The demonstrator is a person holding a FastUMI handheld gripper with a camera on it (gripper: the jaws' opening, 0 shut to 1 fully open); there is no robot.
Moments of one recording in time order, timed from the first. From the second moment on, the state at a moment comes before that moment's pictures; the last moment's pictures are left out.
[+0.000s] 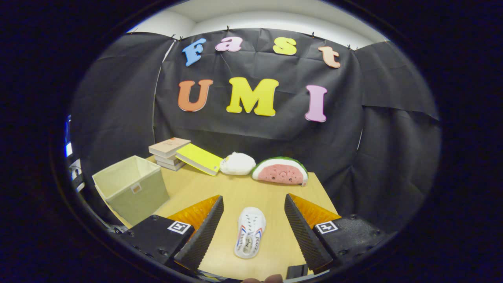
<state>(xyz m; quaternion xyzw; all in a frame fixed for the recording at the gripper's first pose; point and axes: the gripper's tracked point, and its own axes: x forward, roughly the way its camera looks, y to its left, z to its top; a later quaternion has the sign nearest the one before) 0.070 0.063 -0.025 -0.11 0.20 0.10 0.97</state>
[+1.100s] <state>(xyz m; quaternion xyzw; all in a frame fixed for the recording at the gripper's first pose) 0.135 0.047 -0.225 -0.02 0.51 0.15 0.85</state>
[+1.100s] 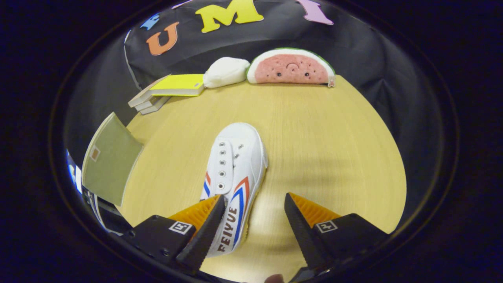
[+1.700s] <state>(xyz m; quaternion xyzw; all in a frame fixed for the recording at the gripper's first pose) 0.139 0.059 -0.220 0.01 0.52 0.14 0.85</state>
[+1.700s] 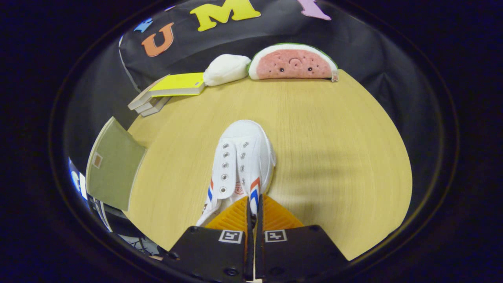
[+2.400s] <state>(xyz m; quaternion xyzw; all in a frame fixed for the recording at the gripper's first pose) 0.056 0.212 -0.080 0.15 0.48 0.18 0.84</state>
